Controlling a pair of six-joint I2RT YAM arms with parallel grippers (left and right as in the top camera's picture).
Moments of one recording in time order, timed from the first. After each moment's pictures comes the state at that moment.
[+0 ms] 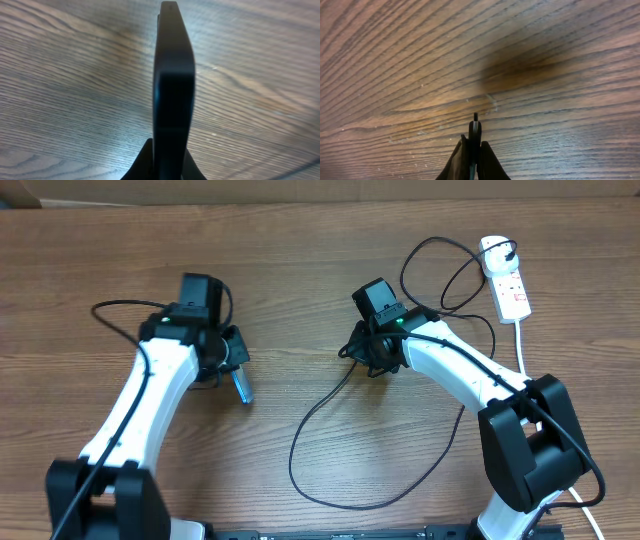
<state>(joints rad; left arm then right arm) -0.13 1.60 1.17 -0.88 0.03 -0.51 0.49 1.88 1.27 -0.65 -0.05 0.88</state>
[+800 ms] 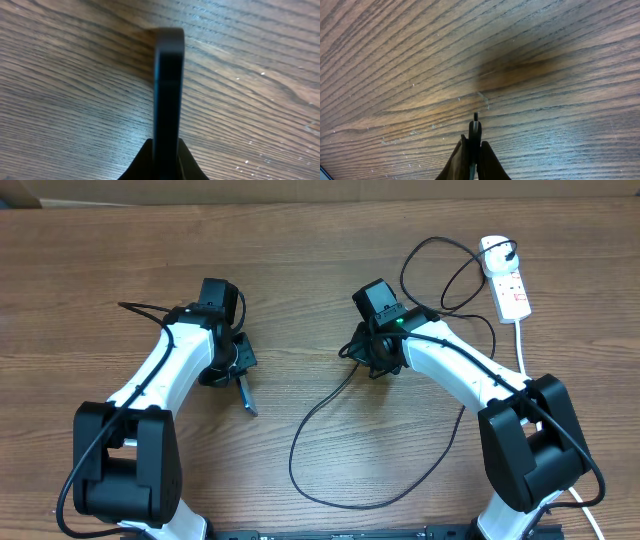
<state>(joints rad) -0.14 1.78 1.17 -0.84 0.01 -0.52 0.49 1.88 1.27 -0.66 -0.04 0.88</state>
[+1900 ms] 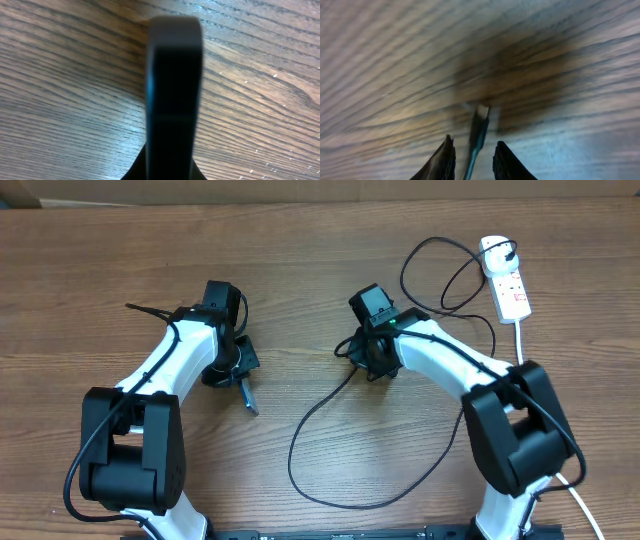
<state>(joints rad) -0.14 1.84 1.17 -0.81 0.04 -0.52 0.49 1.96 1.27 -0.63 -0.04 0.92</state>
